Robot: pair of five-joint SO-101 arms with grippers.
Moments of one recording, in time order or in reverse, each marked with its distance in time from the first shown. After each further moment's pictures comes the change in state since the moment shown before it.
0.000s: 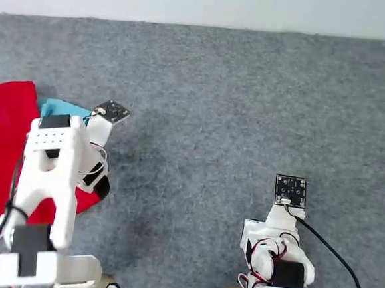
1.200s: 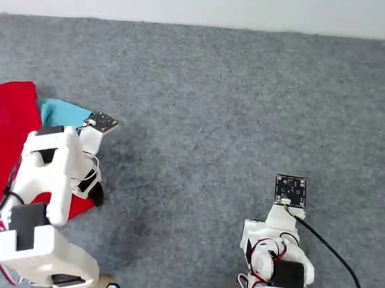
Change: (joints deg) left arm -5.5 10.5 3.4 -11.5 -2.2; right arm 0.0 0.0 0.0 0.0 0.0
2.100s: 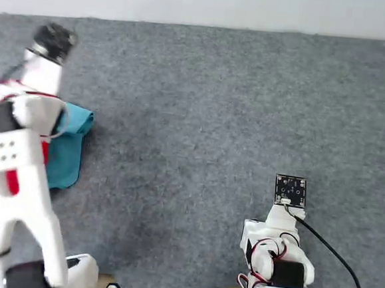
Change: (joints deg) left arm -1.3 -30.0 -32.0 13.3 9.0; right arm 0.0 0.0 0.0 0.0 0.0
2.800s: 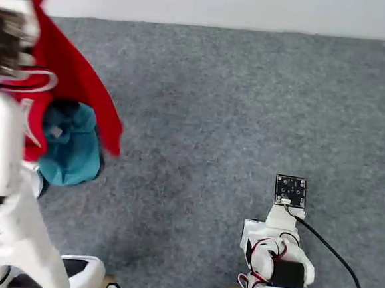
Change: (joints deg) left arm 15.7 -4.7 -29.9 -34.4 1.8; right arm 0.0 0.0 0.0 0.0 0.0
